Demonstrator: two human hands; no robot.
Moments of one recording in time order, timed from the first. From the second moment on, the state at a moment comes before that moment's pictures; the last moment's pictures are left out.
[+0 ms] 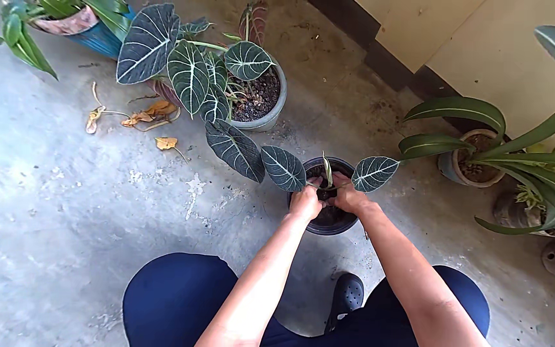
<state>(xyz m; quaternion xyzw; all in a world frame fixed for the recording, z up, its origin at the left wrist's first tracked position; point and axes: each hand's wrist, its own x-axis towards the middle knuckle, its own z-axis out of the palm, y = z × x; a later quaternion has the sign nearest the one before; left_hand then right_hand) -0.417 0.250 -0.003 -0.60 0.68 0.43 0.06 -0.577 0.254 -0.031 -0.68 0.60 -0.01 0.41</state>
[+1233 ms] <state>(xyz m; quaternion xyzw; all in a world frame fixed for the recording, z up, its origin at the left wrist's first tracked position) -0.425 0.264 -0.035 -0.60 0.70 0.38 0.06 -0.535 0.249 0.035 -0.58 0.70 0.10 0.41</state>
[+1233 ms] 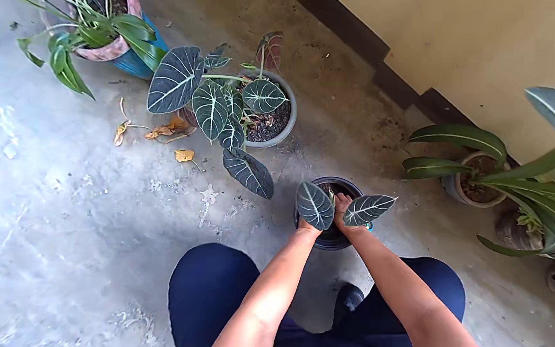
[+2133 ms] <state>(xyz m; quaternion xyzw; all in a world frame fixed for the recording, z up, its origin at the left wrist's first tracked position) -0.335 0.275 0.030 -0.30 0.93 0.19 0.00 -0.566 0.306 0.030 -0.71 0.60 -0.05 0.37</state>
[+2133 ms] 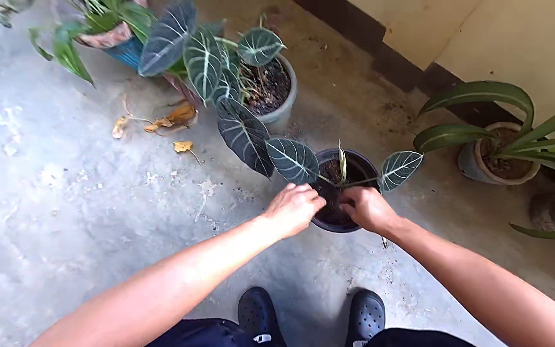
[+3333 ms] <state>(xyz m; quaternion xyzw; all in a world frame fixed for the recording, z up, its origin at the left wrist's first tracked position) -0.324 0.124 -0.019 -0.68 0.25 0.55 -0.41 -0.670 0.379 -0.103 -0.56 0.75 0.07 0.34</state>
